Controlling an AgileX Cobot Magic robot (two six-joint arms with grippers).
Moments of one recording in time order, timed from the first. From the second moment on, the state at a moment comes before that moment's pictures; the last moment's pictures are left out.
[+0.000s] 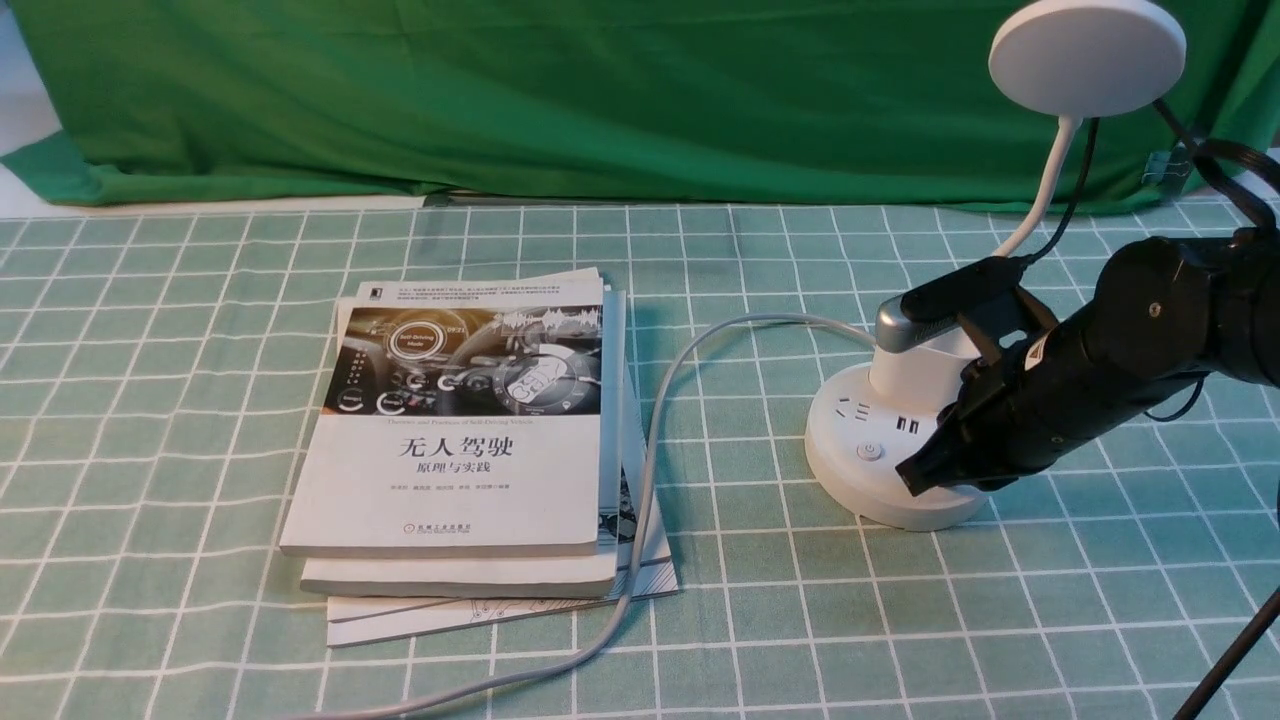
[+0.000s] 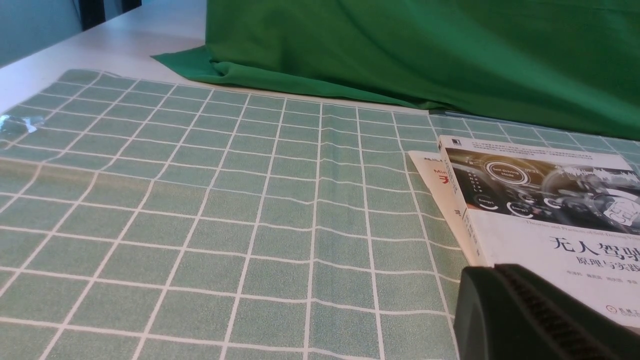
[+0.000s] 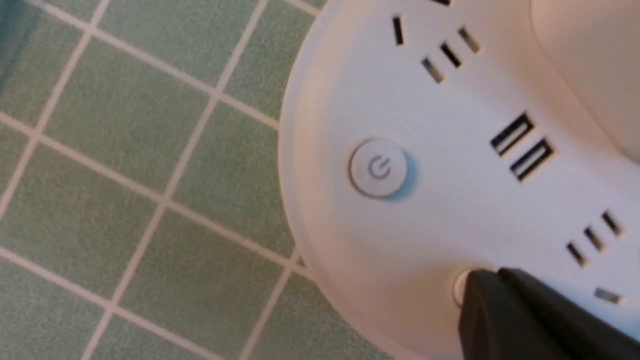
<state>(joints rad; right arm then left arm) 0.33 1.81 -1.09 0.19 0.50 -0.37 0.05 0.00 0.01 -0.03 0.20 -0.10</state>
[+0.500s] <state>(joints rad) 0.33 1.85 -1.12 0.19 0.53 -0.37 0.05 0.00 0.01 -0.03 0.20 -0.10</state>
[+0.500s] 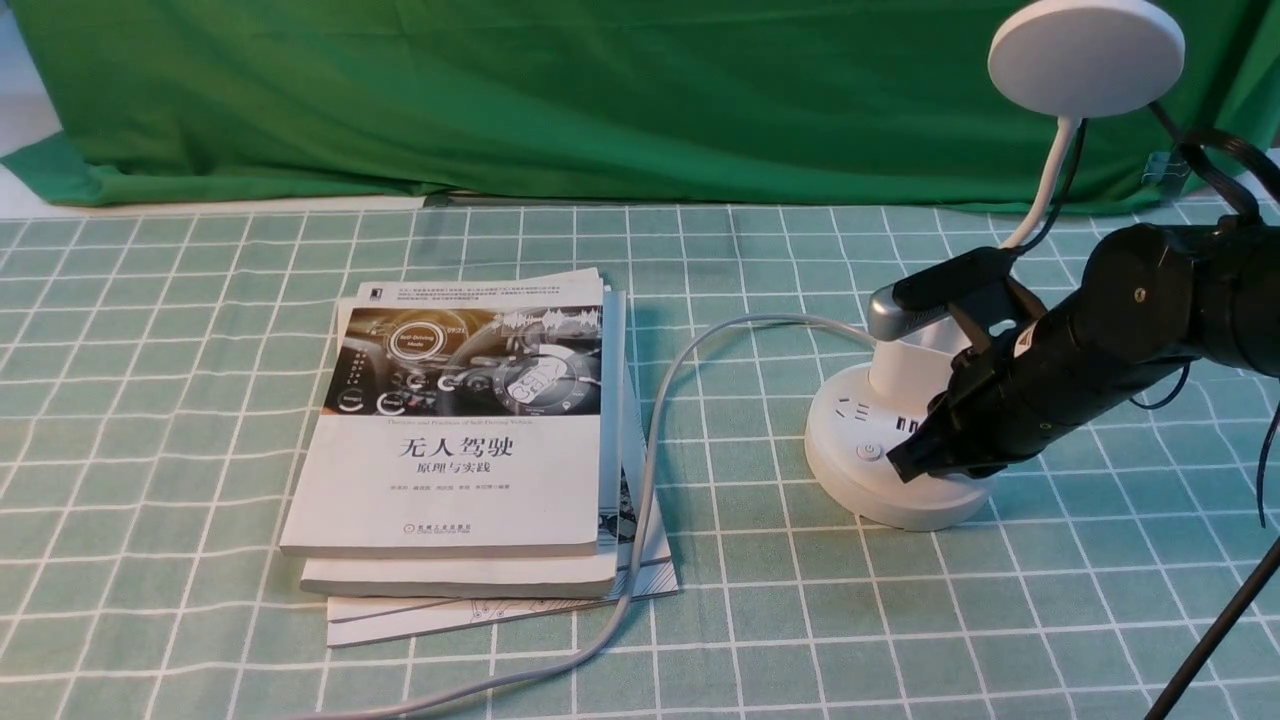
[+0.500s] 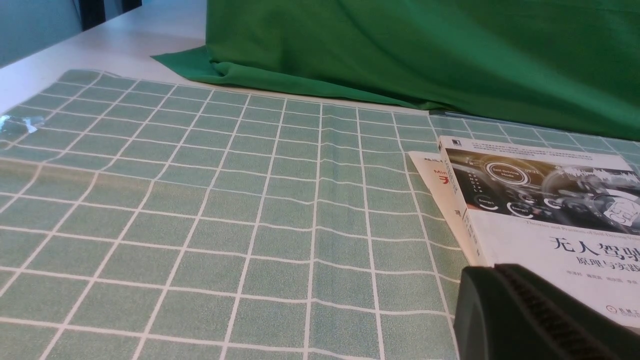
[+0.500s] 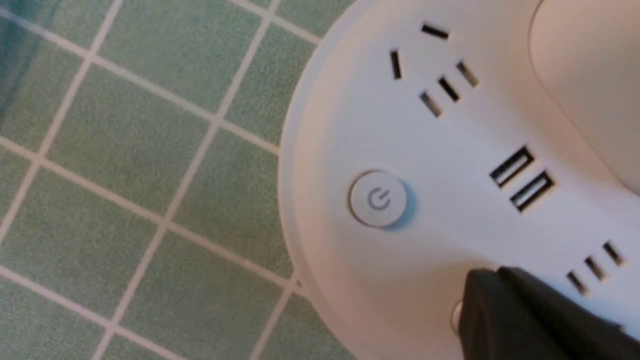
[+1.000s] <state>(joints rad) 0.34 1.26 -0.86 0.18 0.41 -0.27 0.05 0.00 0.01 -0.03 0.20 -0.10</state>
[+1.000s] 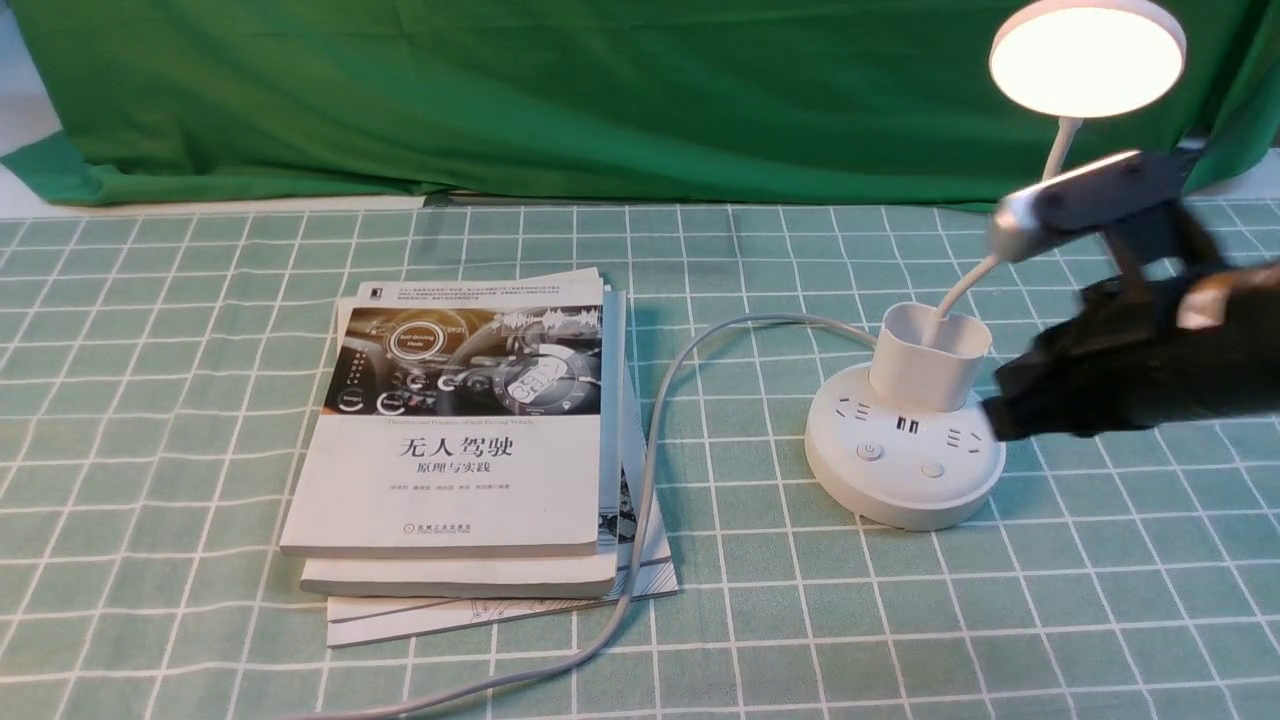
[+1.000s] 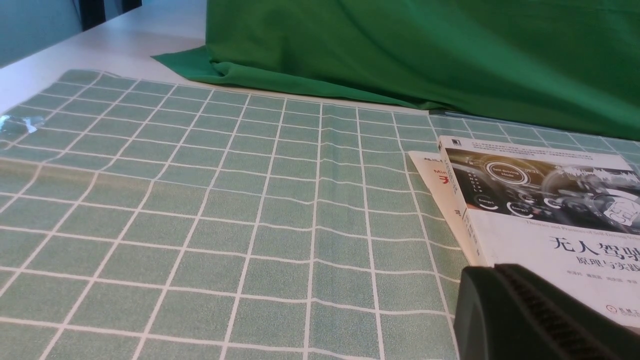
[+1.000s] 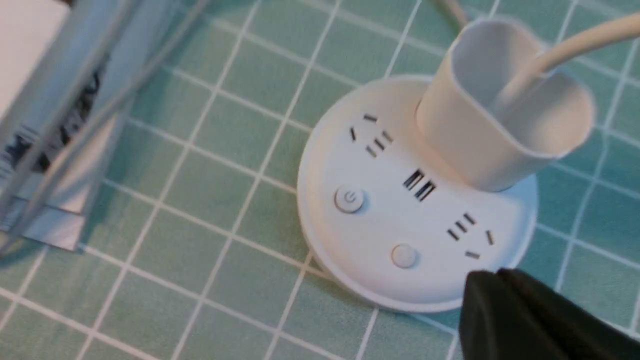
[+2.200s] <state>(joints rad) 0.34 0.29 -0.19 0.18 -0.06 -0.17 0.05 0.00 0.01 -0.03 0.20 -0.10</state>
